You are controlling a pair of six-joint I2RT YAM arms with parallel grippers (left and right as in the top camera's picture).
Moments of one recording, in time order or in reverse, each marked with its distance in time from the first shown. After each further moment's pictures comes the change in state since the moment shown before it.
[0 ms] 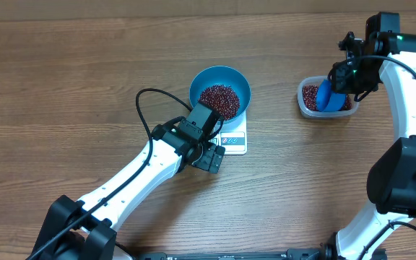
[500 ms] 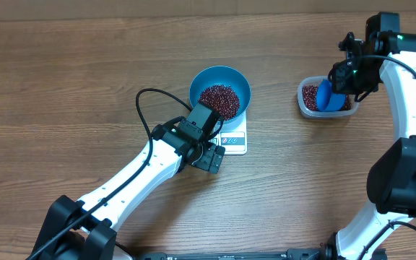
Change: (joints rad) left arm 0.000 0.000 0.000 0.000 0.000 0.000; right arm 0.000 0.000 0.014 -0.025 0.000 0.000
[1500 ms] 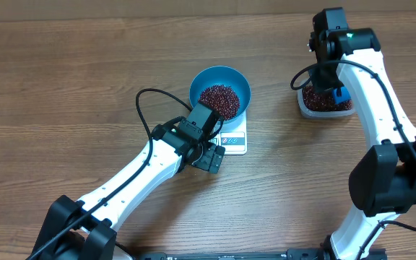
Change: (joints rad) left arm 0.000 0.000 0.000 0.000 0.000 0.000; right arm 0.241 0.000 0.001 0.026 0.554 -0.025
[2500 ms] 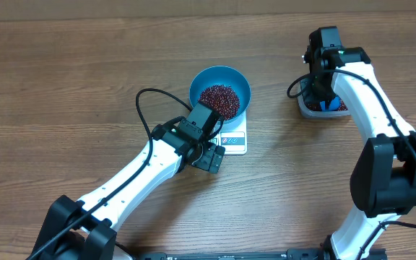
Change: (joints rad) left arm 0.000 0.000 0.000 0.000 0.000 0.000; right arm -0.011 -0.006 -0.196 0.184 -0.188 0.118
